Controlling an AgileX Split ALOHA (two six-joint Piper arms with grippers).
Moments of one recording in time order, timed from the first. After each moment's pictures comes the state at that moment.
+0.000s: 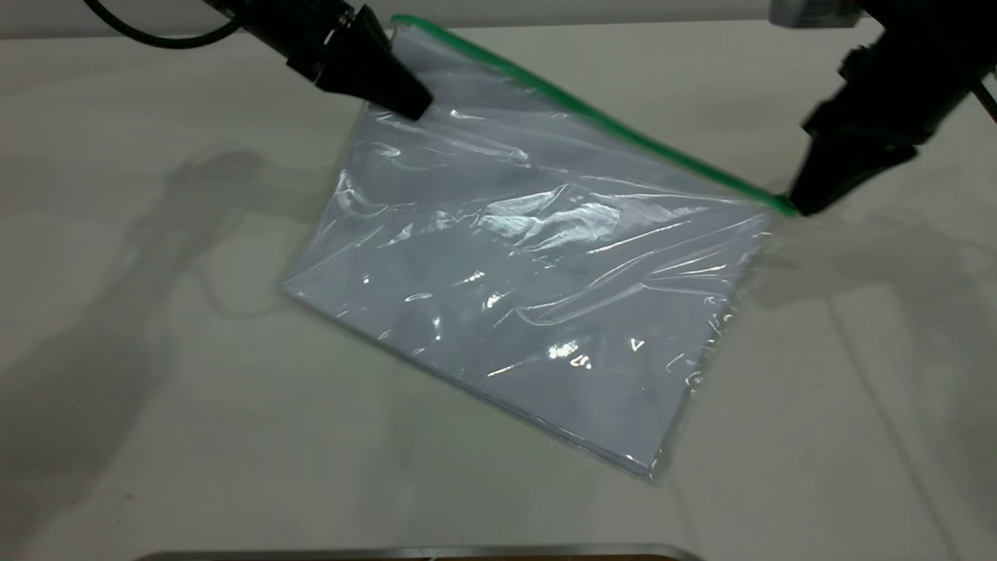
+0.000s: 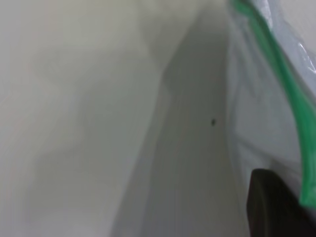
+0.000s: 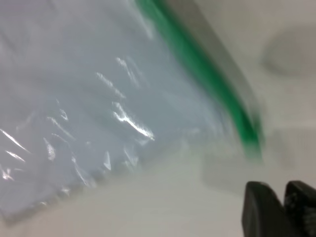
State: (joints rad) left arm -0.14 2.53 -1.83 -0.96 1.04 1.69; right arm 0.03 2.23 -1.24 0.57 0.61 -0.96
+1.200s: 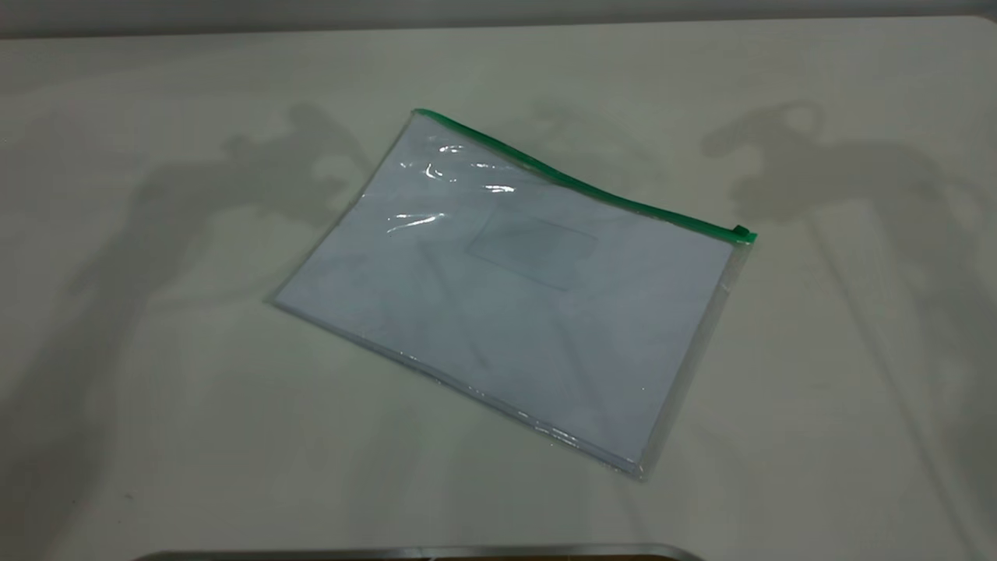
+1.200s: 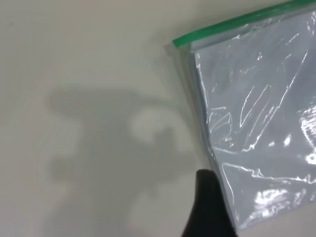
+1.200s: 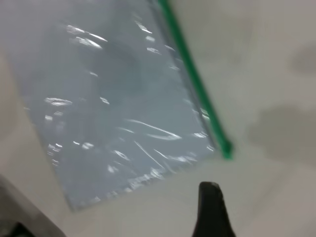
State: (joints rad) left arm -0.16 2.16 -1.83 -0.38 0.95 0.73; right arm 0.04 2.18 -1.84 0.41 1.20 -0.67
